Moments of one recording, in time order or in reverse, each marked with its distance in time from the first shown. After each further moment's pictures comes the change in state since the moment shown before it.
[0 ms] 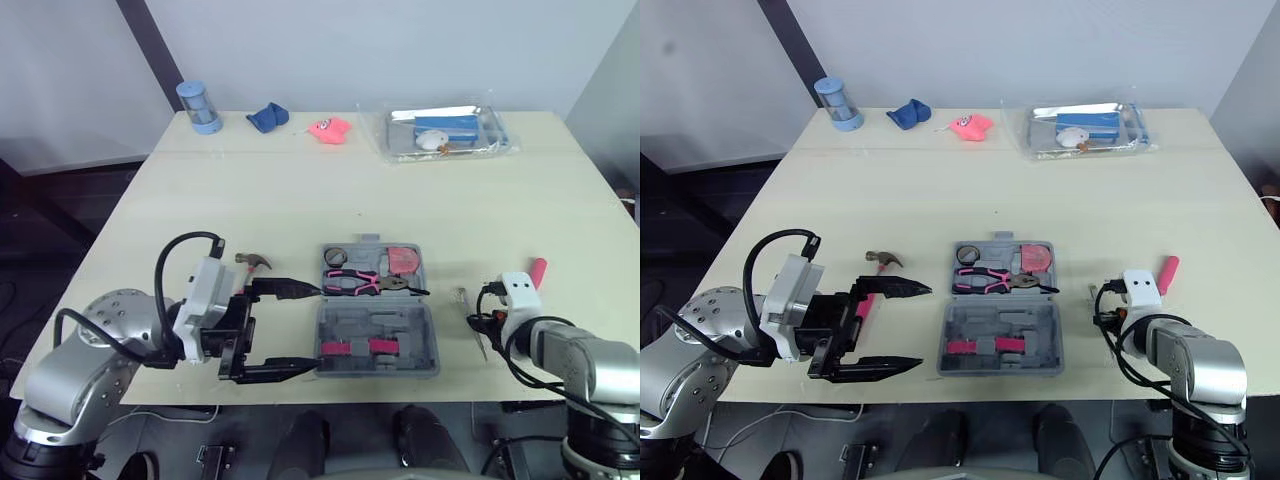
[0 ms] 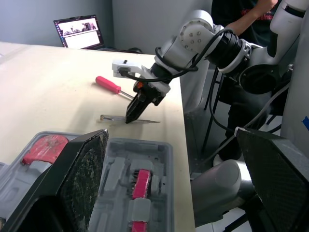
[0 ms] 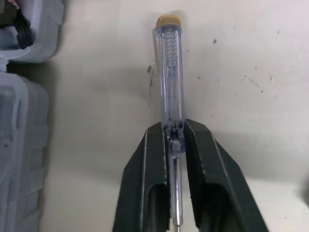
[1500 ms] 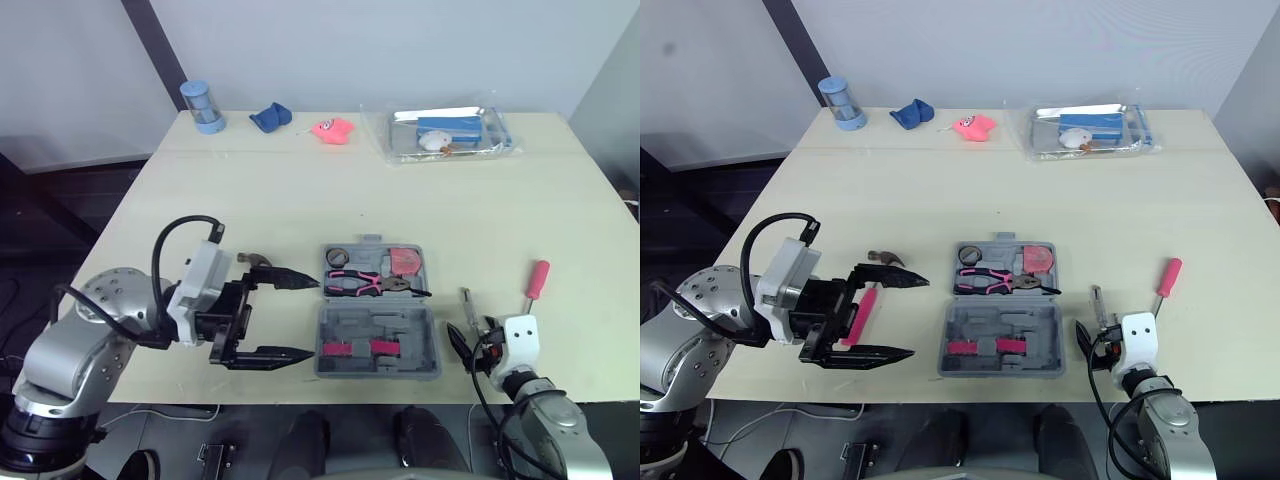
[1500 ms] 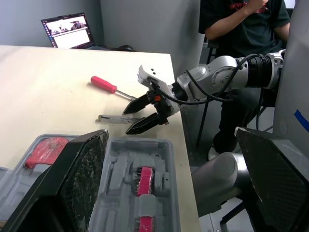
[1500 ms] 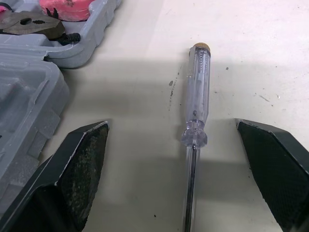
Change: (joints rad) left arm -0.113 0.026 -0.022 0.081 0.011 0.012 -0.090; right arm 0.442 0.101 0.128 0.178 0.005 -1.082 -0.074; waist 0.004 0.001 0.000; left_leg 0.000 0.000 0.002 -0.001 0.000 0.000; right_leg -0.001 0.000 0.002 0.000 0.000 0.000
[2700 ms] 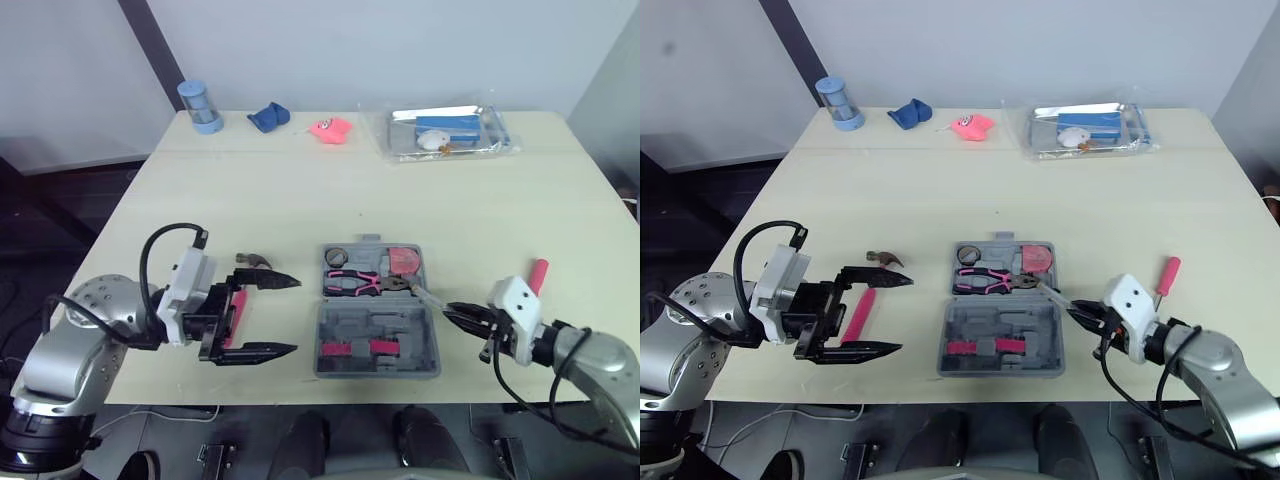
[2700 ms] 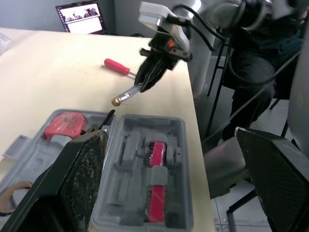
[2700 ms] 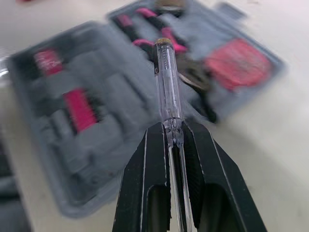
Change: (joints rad) left arm 0.074 0.000 0.037 0.165 0.088 -0.161 -0.103; right arm -0.375 -0.574 0.178 -0.198 0.187 0.243 0.518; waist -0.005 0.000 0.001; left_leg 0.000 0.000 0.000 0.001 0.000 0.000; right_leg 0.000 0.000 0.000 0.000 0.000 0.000
